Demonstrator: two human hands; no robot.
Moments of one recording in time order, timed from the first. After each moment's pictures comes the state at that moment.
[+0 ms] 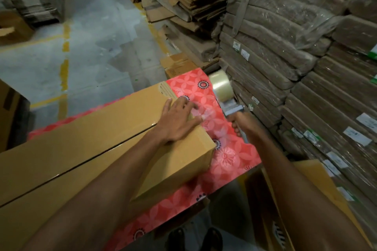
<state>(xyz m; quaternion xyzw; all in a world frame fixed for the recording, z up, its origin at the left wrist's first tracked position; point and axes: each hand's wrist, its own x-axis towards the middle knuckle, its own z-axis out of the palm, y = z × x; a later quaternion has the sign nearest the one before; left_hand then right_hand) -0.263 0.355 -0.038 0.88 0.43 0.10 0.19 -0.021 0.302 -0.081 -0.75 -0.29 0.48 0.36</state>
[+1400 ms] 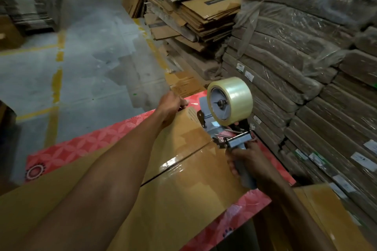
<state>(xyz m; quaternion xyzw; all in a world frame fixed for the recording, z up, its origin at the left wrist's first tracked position) -0.319 0.526 -0.015 0.59 0.59 0.25 0.50 -0.156 0.280 0.012 -0.62 -0.37 0.53 0.44</state>
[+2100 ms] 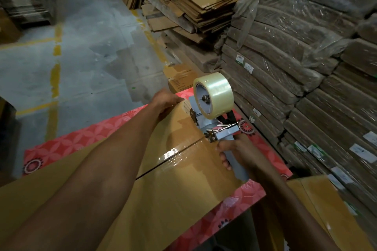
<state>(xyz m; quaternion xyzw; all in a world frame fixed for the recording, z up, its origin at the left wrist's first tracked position) -0.316 0.528 -0.014 0.62 0.64 0.12 0.43 -0.155 0.292 0.009 -0.66 -0.38 0.53 0.38</state>
